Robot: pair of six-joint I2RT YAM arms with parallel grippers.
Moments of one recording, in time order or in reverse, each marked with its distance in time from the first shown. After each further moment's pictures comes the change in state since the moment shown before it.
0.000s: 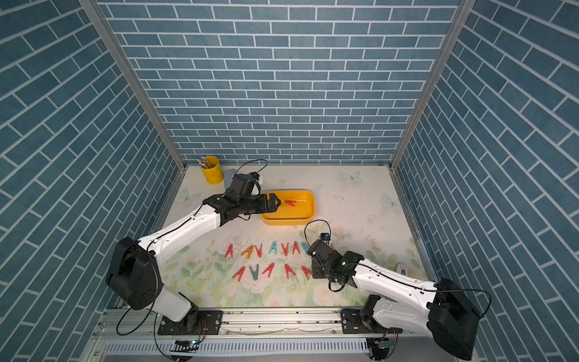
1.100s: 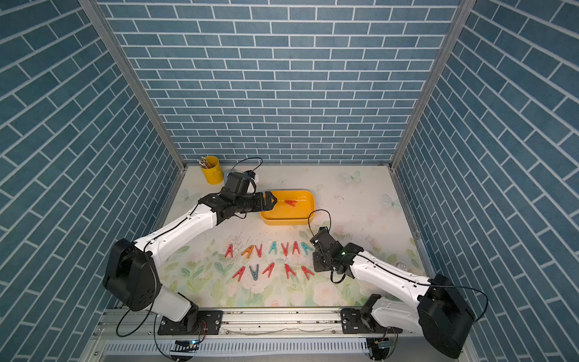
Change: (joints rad) left arm 0.046 -0.031 -0.011 0.003 0.019 0.023; right arm -0.118 0.055 0.000 0.018 -0.080 -0.159
